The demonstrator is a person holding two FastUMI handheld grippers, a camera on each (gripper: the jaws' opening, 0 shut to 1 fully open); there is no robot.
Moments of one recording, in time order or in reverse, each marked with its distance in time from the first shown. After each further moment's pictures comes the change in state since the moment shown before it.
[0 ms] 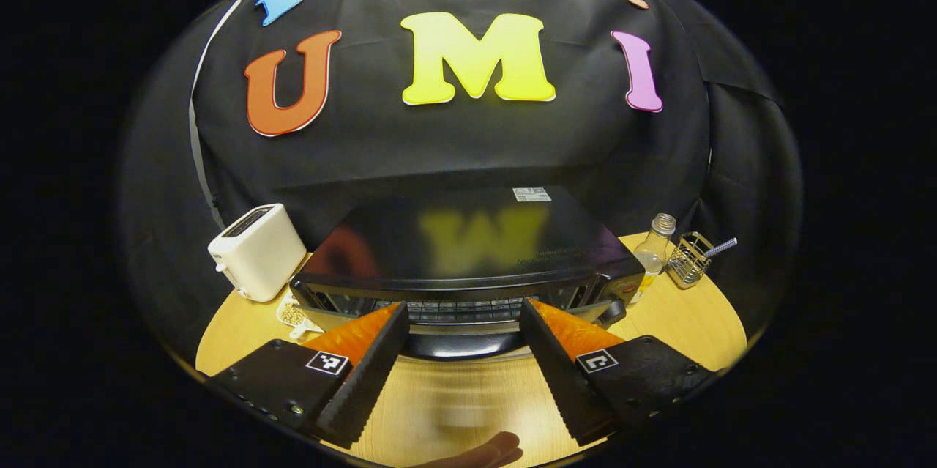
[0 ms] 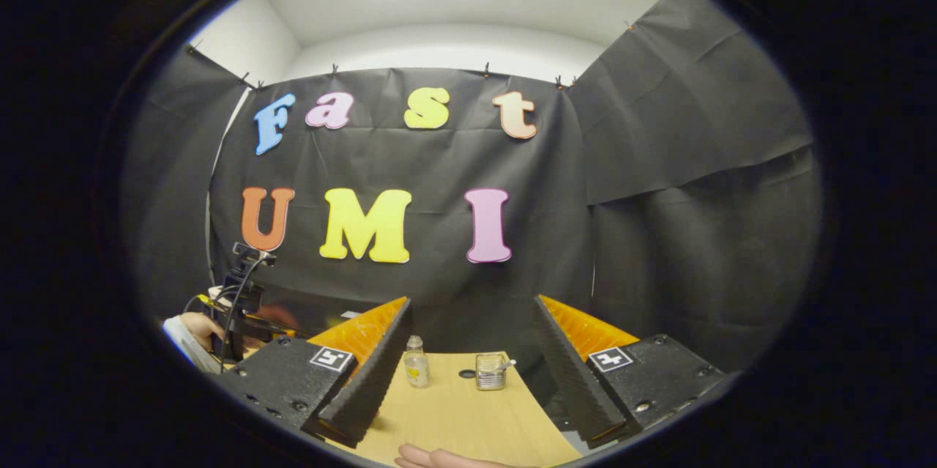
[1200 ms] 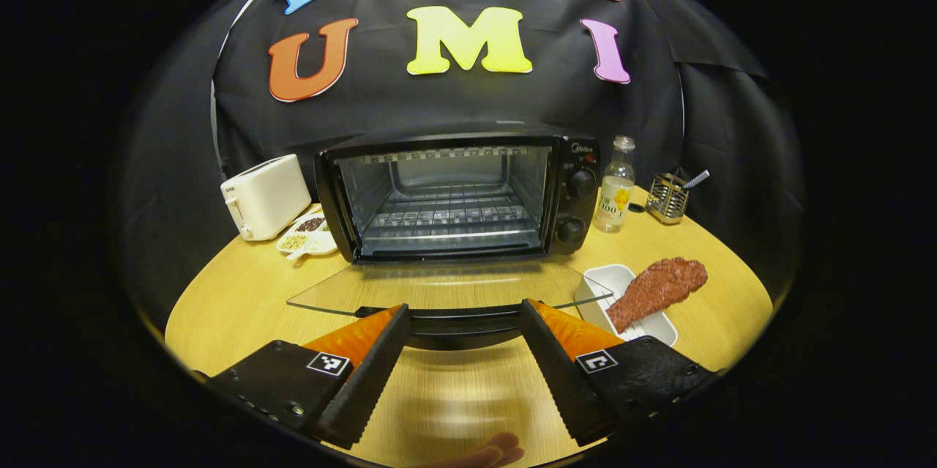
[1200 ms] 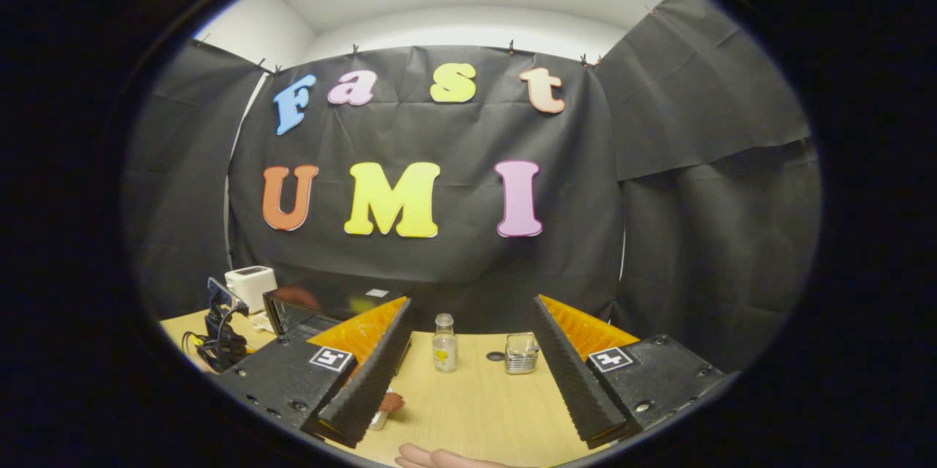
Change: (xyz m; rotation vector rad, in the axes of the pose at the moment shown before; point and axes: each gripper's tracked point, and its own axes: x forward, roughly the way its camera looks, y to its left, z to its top) left arm -0.063 -0.011 -0.153 0.013 0.024 -0.024; right arm 0.015 0.049 -0.052 0.006 0.103 0.093
